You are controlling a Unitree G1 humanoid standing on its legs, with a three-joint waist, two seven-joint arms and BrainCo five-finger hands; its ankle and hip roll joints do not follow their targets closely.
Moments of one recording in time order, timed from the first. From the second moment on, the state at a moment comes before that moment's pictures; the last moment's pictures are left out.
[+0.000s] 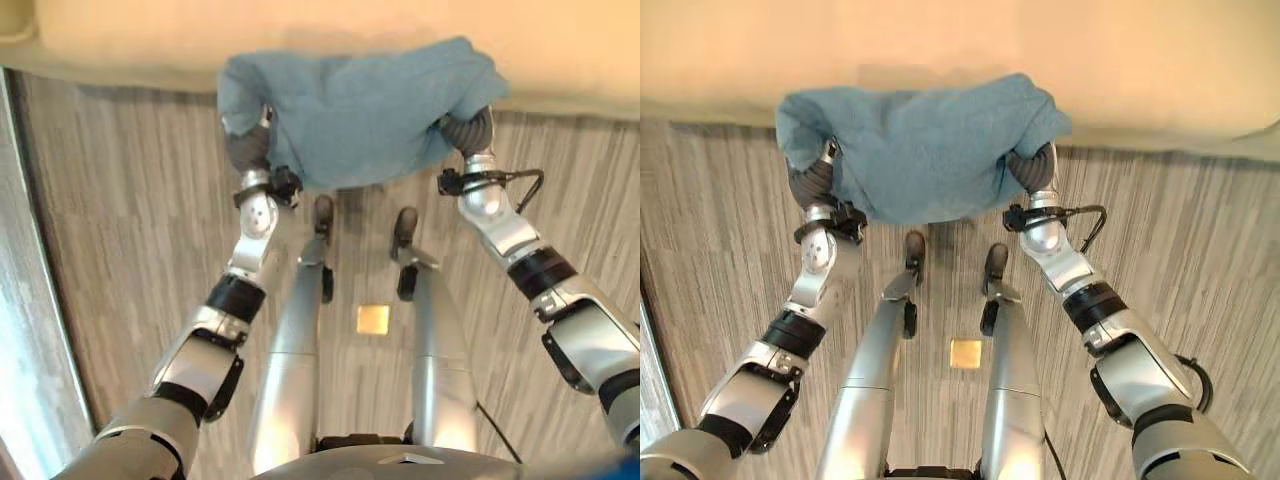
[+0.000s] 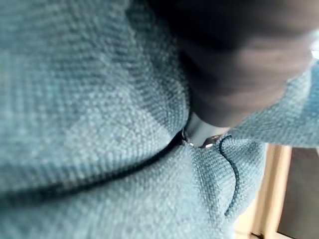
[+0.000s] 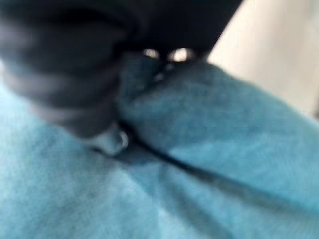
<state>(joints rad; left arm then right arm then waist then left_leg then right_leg) -0.67 0.29 -0.33 0.40 -0.67 -0.47 0.57 -0.84 -0.48 0.51 0.53 0.21 -0.21 -0.56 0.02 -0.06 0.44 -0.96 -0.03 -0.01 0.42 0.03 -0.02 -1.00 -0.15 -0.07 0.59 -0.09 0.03</state>
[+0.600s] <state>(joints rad) -0.24 0.29 -0.37 0.25 -0.56 -0.35 0.40 -0.24 -0.44 0.32 0.28 0.09 -0.21 -0.43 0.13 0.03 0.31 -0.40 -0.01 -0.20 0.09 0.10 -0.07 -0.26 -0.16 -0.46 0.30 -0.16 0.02</state>
